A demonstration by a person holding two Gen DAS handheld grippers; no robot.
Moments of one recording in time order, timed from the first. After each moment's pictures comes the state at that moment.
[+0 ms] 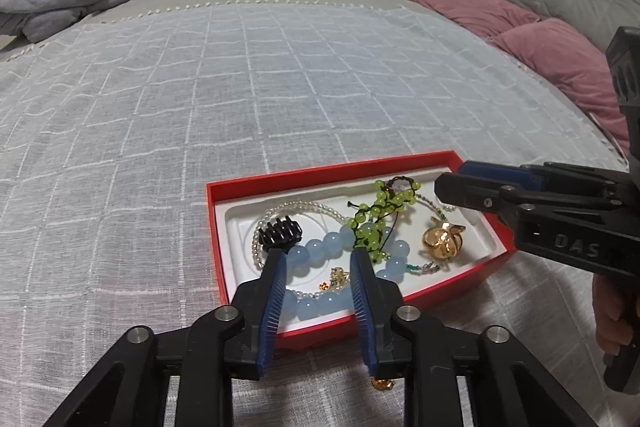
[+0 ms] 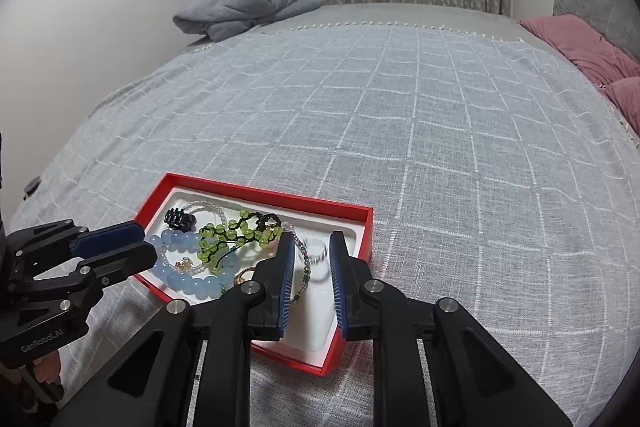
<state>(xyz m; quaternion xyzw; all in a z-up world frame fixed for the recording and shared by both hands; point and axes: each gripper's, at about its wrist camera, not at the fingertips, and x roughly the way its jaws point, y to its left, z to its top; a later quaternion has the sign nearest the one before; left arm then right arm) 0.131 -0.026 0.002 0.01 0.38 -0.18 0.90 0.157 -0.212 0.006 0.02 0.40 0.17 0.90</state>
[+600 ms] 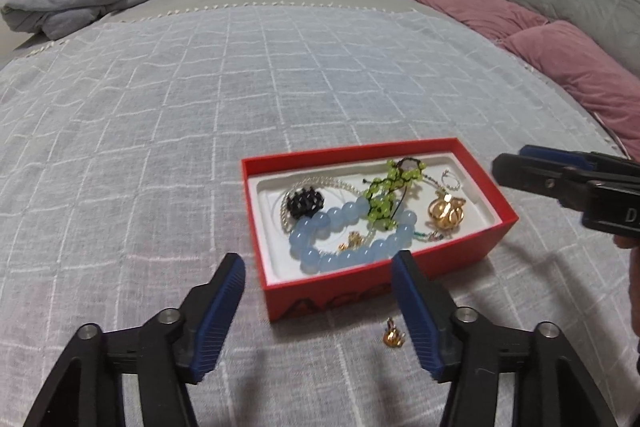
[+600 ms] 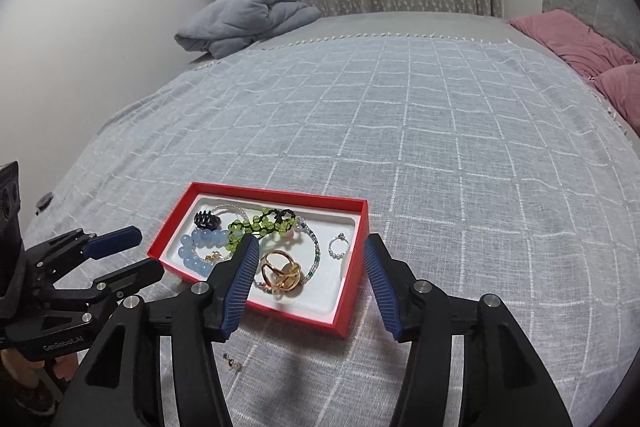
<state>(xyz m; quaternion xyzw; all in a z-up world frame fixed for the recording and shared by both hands) 0.104 -0.008 0.010 0.01 0.39 -0.16 0.91 0.123 -0.224 0.032 0.04 0.39 0.16 0.91</state>
